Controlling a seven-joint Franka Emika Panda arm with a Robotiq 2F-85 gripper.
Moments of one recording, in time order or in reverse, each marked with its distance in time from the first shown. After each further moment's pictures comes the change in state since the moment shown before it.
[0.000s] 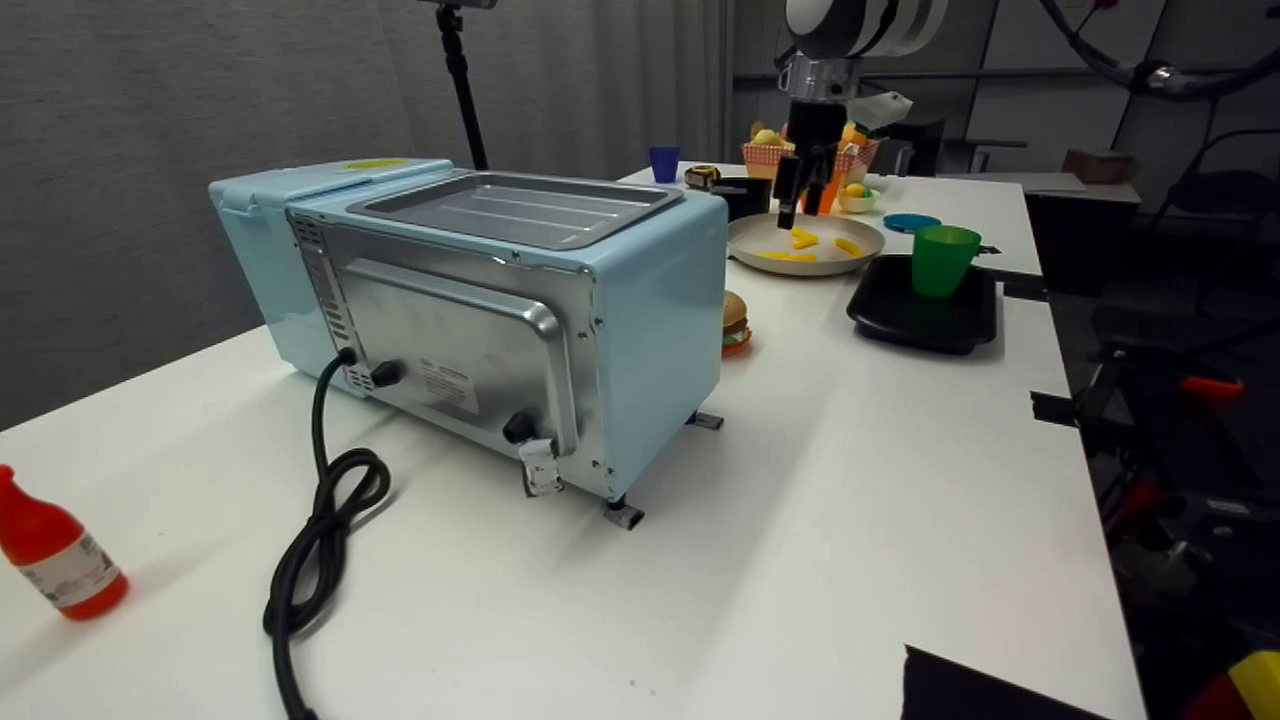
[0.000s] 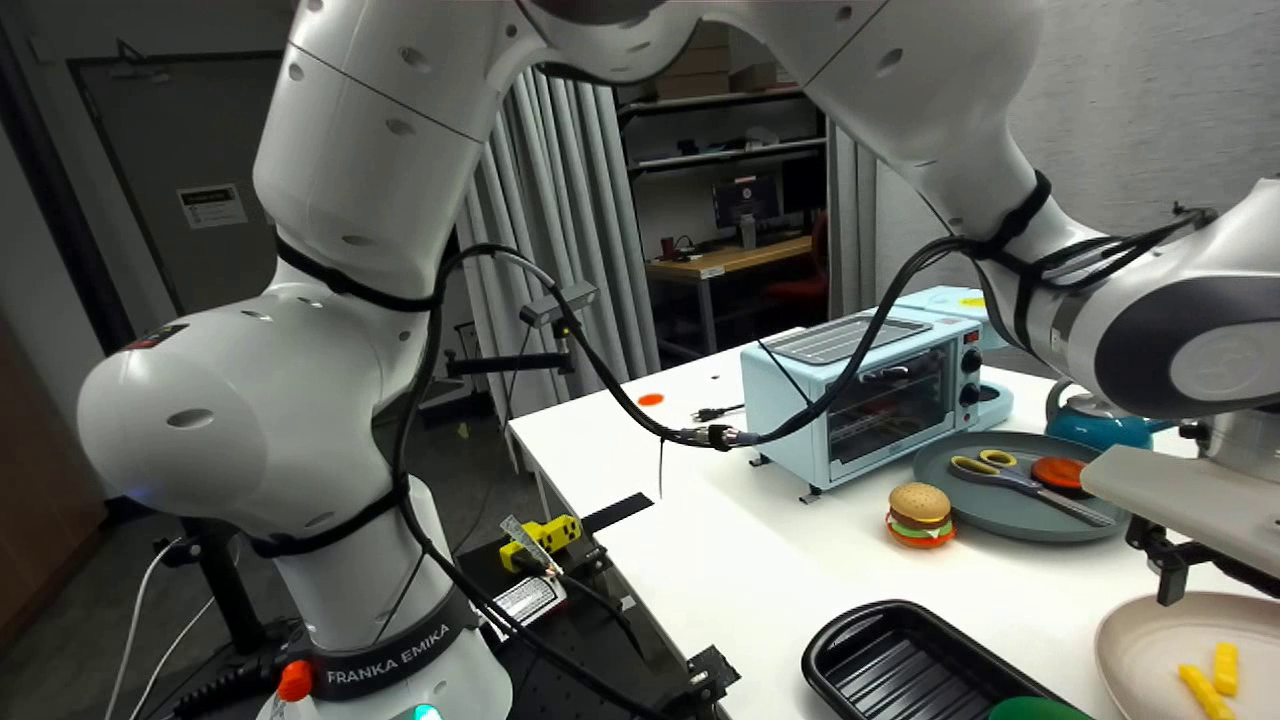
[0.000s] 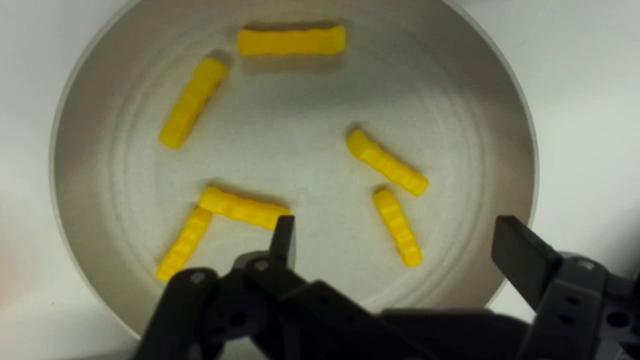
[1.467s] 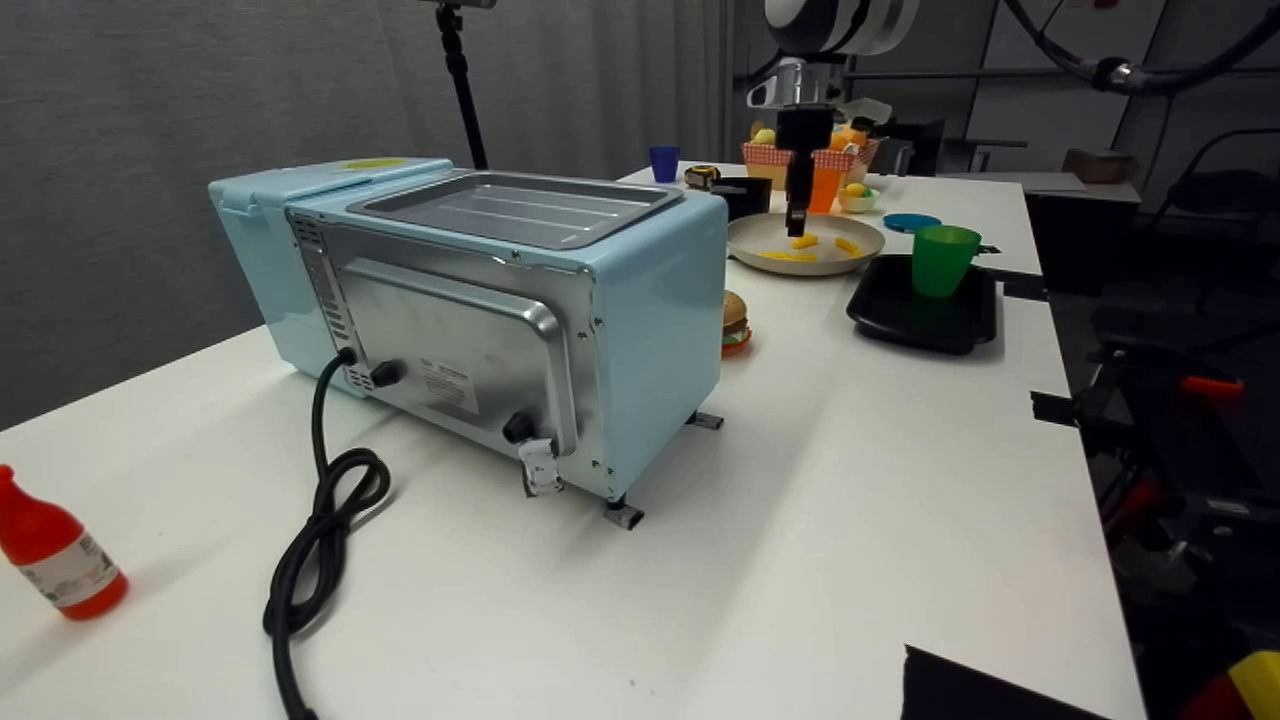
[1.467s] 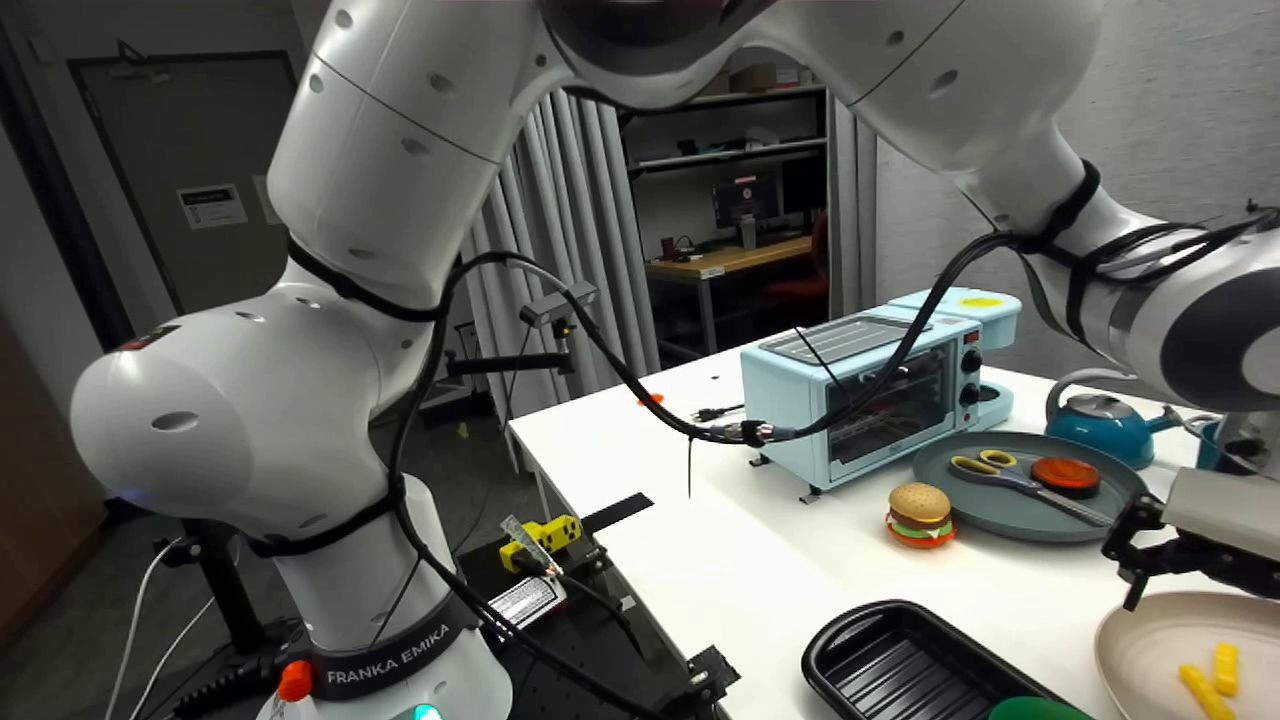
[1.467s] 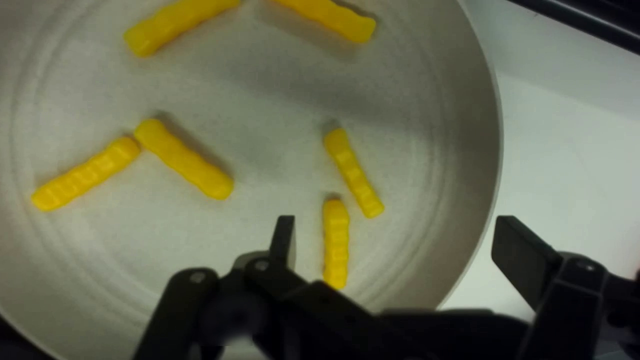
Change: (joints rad) arm -0.053 0.080 0.060 0.157 0.002 -0.241 -0.451
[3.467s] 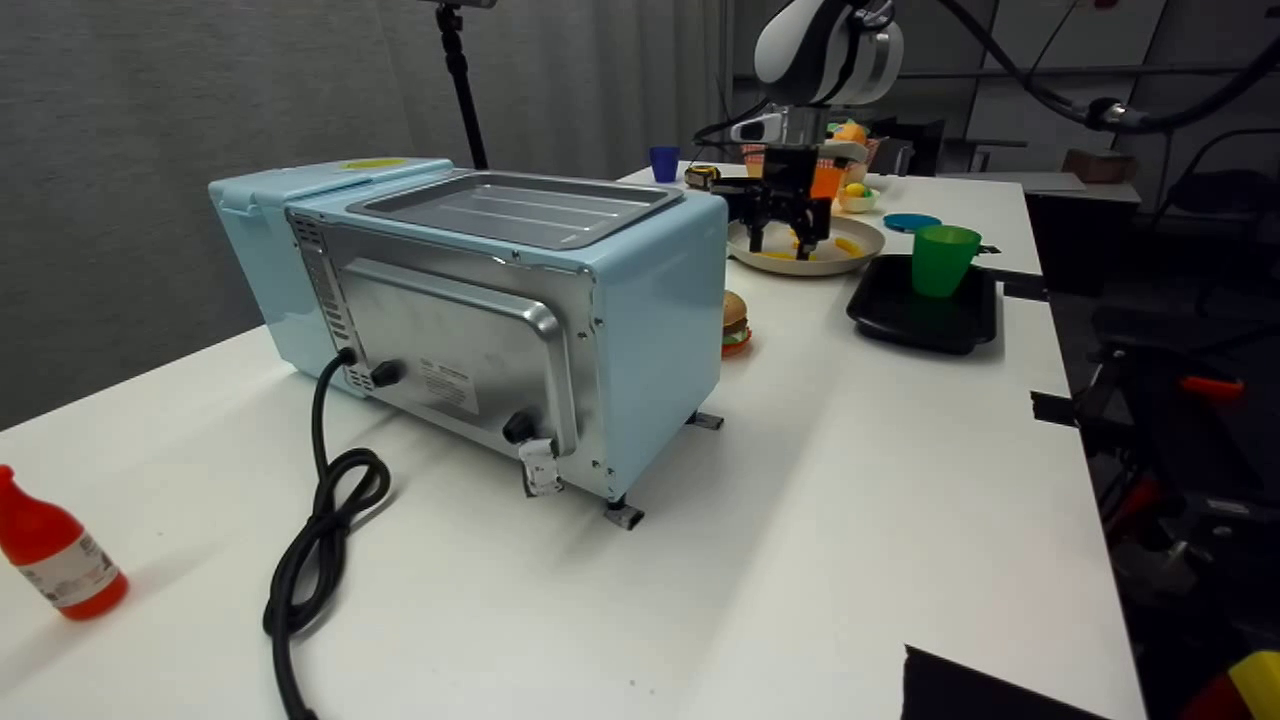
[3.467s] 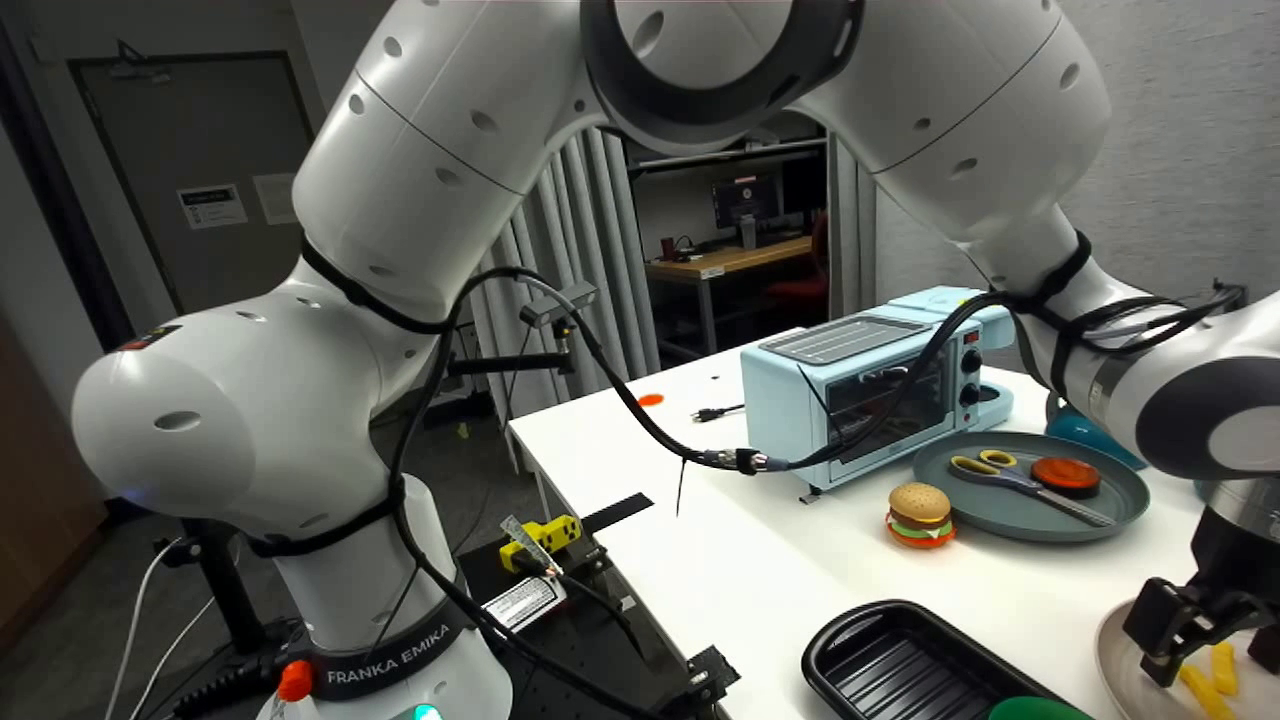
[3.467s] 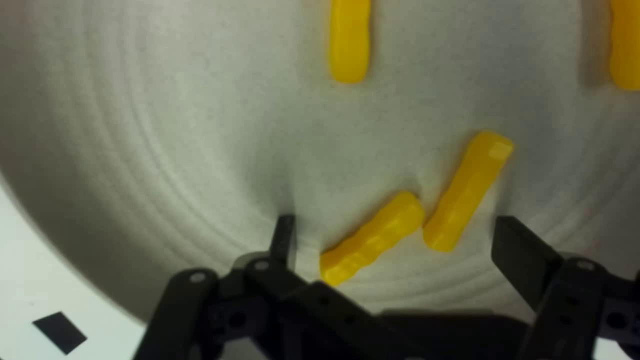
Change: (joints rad) arm 0.008 0.111 0.014 0.039 -0.001 0.145 -0.838
